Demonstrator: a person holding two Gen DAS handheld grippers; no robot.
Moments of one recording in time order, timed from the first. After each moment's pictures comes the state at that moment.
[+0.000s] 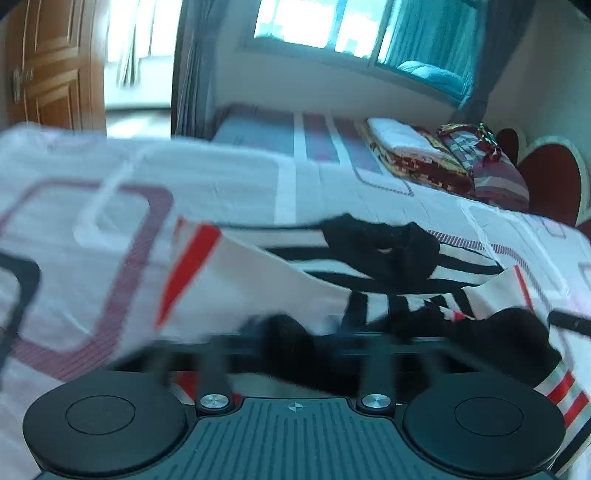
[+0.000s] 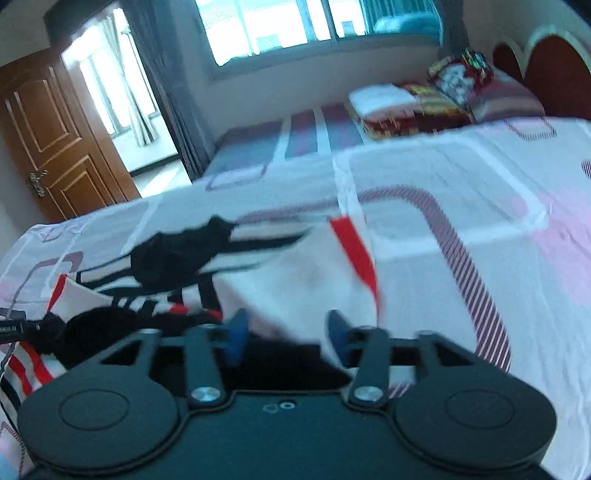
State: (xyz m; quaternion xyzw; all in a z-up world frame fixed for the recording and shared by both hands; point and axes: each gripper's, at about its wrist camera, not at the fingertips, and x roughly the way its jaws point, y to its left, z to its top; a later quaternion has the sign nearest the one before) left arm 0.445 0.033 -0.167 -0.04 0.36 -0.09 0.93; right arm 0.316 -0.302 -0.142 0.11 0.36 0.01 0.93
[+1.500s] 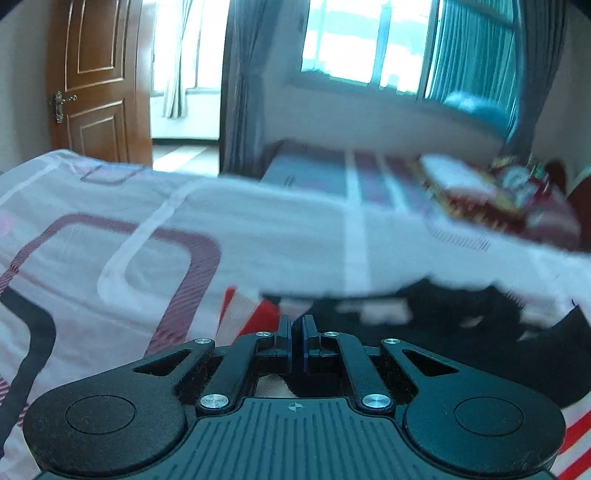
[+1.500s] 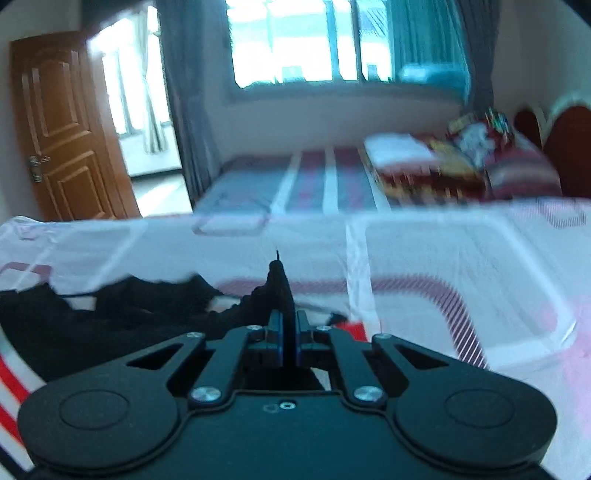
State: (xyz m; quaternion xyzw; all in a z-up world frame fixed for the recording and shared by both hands) left arm 0.521 0.047 -0.198 -0.04 0.34 0.00 0.94; right arm 0.402 -0.302 -0.156 0.04 0.32 0.01 0.95
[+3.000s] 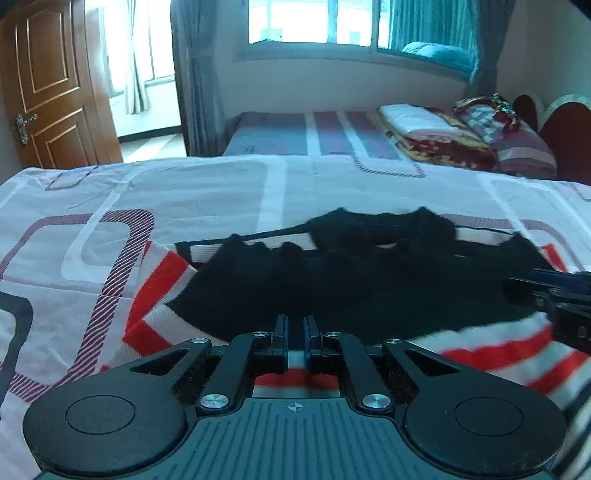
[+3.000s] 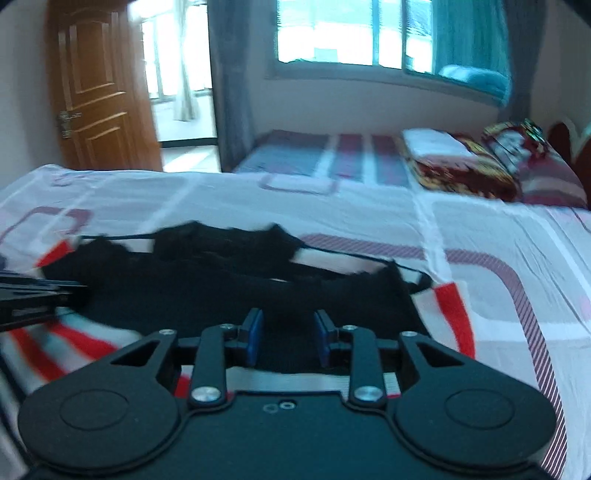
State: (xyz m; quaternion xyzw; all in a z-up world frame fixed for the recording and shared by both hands) left arm 0.468 -0.031 -0.179 0.02 0.36 -0.05 0.93; right arm 0.378 -0.221 -0.165 -0.02 0.33 0.06 0.94
